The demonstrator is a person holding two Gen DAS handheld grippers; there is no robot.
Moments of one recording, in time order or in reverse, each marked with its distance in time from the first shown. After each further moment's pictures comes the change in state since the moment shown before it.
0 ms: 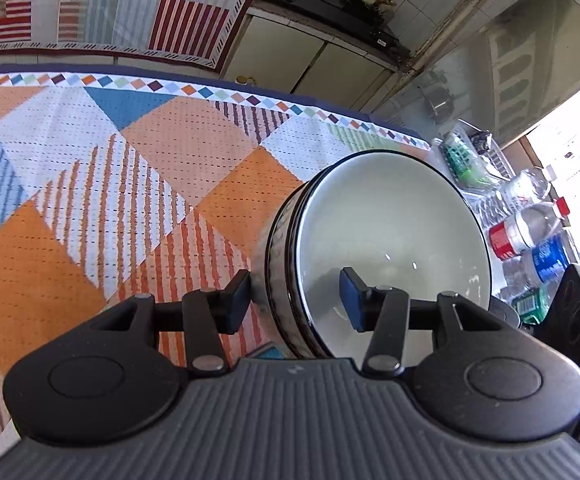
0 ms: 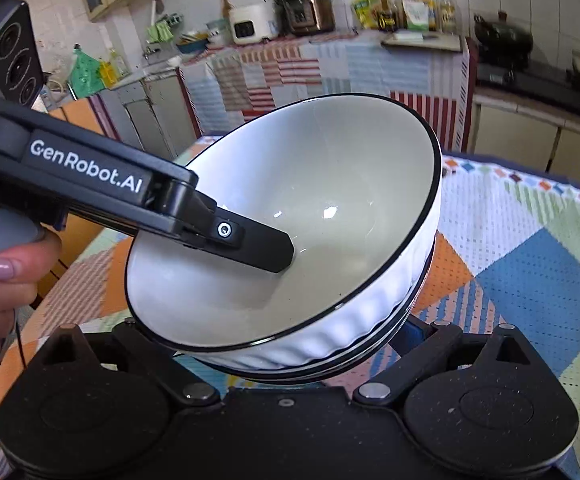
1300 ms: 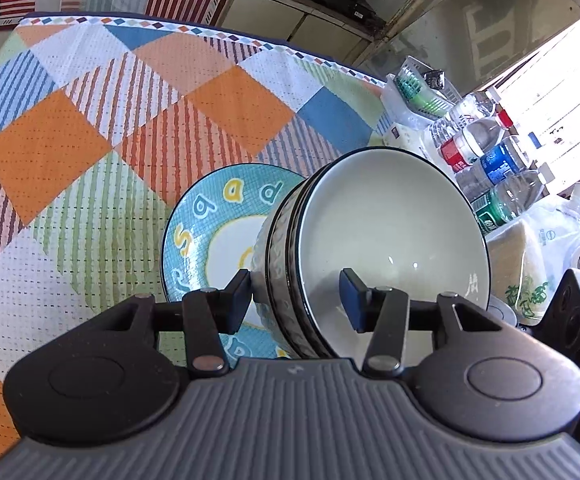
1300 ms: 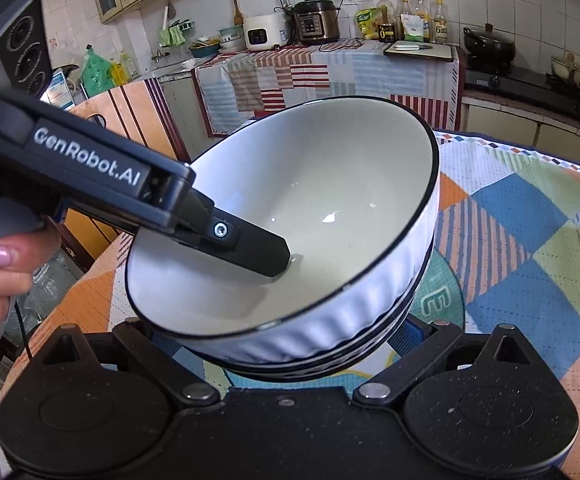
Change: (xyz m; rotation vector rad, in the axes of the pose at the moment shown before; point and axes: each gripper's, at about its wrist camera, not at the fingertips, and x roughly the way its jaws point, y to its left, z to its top) left arm -0.070 -0.027 -0.124 0.001 0.049 -0.032; right arm -0.084 0.073 -0.087 0.013 -0.009 -0.036
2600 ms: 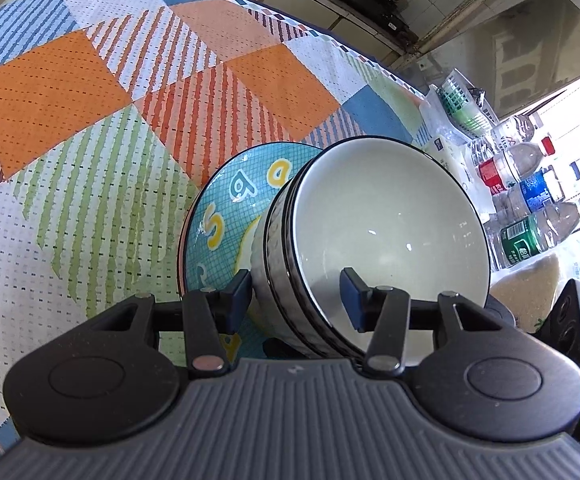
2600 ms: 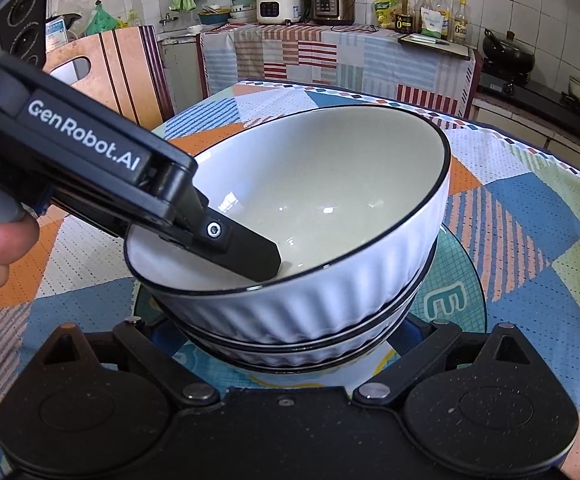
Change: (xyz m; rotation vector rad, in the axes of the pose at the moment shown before) left arm 0.049 0.043 -0.011 -0.133 -0.027 -0.008; right arm 0.047 -0.006 -0.017 -0.127 0.048 -0.061
